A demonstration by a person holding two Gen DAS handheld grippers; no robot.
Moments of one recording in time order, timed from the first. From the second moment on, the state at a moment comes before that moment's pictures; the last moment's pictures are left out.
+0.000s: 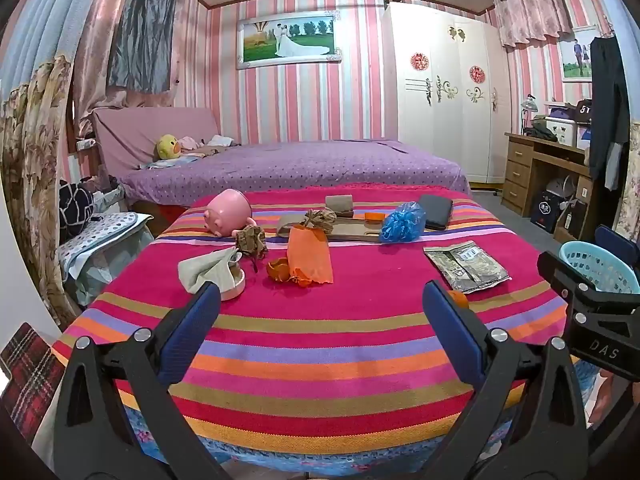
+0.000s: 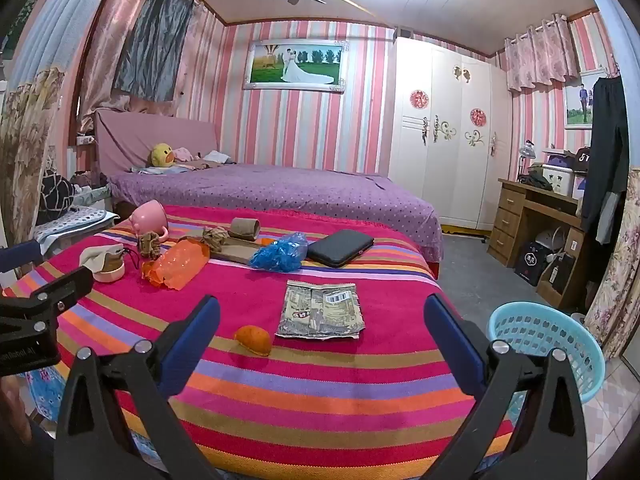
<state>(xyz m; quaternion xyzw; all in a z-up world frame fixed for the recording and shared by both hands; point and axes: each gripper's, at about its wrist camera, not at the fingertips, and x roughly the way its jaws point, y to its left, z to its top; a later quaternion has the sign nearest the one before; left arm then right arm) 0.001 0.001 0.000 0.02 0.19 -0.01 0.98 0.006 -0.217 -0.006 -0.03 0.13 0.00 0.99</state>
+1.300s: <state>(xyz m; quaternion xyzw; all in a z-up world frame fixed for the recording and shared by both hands) 0.001 0.000 -0.005 0.02 0.18 0.00 0.98 0.003 -0.224 -0.005 -0.03 0.13 0.00 0.99</state>
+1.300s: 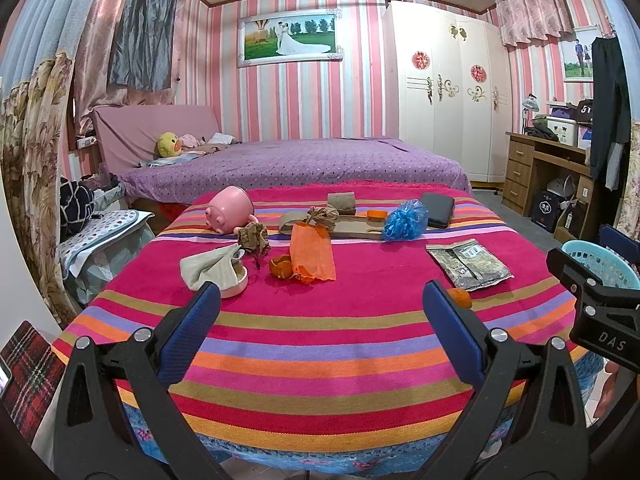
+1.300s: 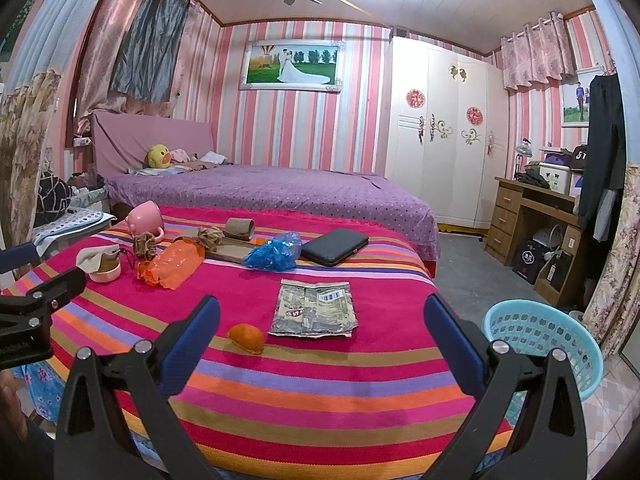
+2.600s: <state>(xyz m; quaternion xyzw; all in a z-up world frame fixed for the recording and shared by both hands) 0.002 0.005 -0.011 0.02 0.18 0.00 0.98 0.013 -0.219 -0.015 -0.03 0.14 -0.01 0.99</state>
